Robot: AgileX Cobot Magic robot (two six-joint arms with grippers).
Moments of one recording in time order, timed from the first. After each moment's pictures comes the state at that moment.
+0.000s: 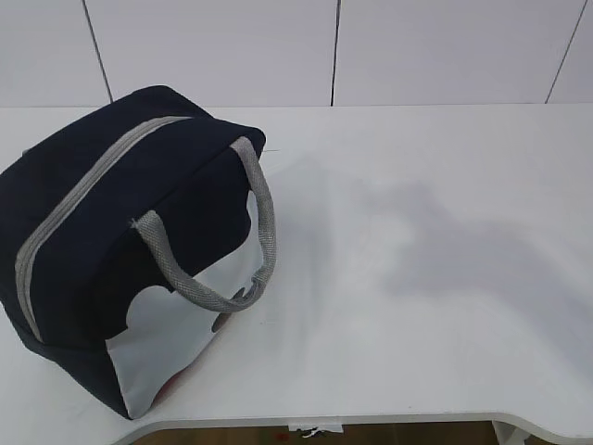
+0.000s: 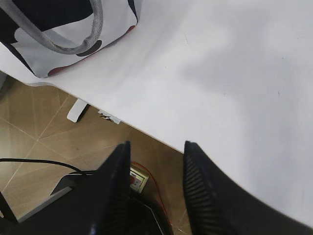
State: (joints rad) left arm -0.26 0.45 -1.14 -0.13 1.27 0.11; right arm 0.40 0.79 -1.11 0.12 1.26 -0.07
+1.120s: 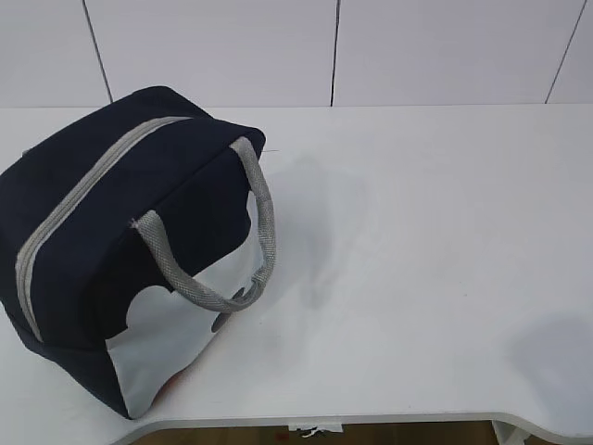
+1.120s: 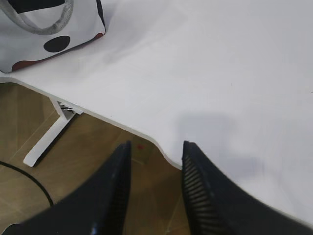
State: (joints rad) left arm -0.26 0.02 -0.80 -0.15 1.28 0.11; right arm 0.40 0.09 -0.72 -0.02 1.27 -0.07
